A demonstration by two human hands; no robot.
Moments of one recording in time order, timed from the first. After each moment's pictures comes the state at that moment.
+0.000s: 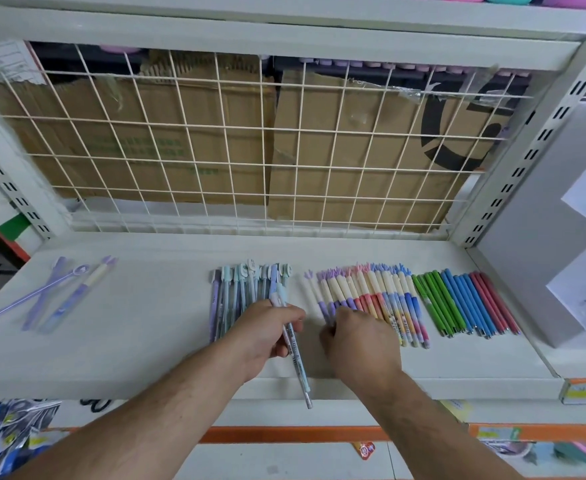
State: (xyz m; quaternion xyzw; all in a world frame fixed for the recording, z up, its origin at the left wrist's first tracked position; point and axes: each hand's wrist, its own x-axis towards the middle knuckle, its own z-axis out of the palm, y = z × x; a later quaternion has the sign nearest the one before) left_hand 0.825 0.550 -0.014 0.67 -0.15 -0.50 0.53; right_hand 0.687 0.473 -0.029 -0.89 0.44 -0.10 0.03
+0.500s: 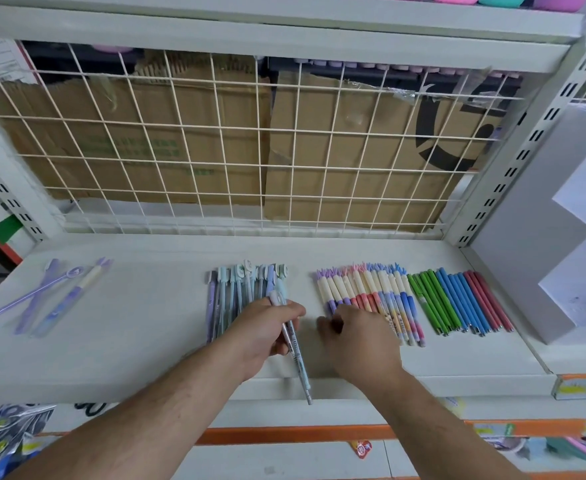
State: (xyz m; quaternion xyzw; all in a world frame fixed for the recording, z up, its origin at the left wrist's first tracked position) left_hand 0.827 0.549 -0.015 0.65 -0.16 -0.51 0.54; right_hand 0.683 0.472 -0.025 -0.87 0.45 -0.14 0.13
